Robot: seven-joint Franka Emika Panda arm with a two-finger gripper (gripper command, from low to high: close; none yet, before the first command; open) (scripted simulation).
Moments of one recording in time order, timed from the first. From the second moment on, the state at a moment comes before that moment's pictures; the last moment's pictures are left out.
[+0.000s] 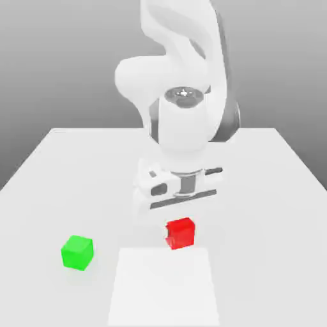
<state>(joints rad) 0.04 -0.10 -0.06 -2.90 -0.02 2.80 0.54</state>
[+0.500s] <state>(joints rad) -0.24 0.09 -0.26 -2.79 0.09 2.87 0.54</state>
